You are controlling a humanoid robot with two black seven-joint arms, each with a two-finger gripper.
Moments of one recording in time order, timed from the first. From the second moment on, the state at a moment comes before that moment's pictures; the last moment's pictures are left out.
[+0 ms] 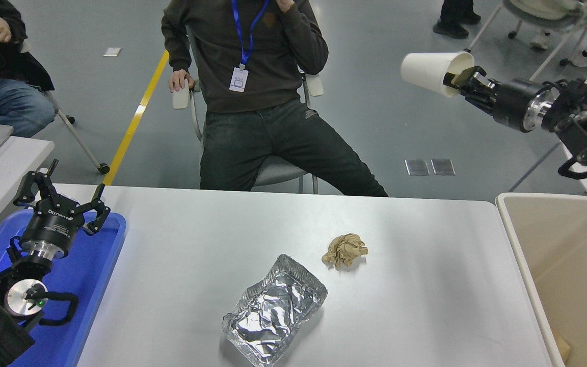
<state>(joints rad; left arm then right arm) -0.55 0.46 -0.59 -0.39 -0.23 -0.70 -0.59 1.23 -0.35 -0.31 0.04 -0.45 0.37 0.59</state>
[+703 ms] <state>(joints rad) -0.55 0.46 -0.59 -0.39 -0.23 -0.70 -0.59 1.07 -0.45 -0.23 -0.06 -0.35 0.17 0.04</state>
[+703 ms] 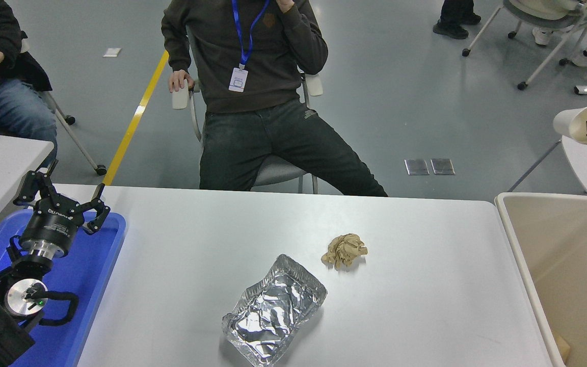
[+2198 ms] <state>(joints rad) -0.55 0.46 -0.59 -0.39 -0.23 -0.70 -0.60 0.62 -0.33 -0.22 -0.09 -0.35 -0.01 -0.05</state>
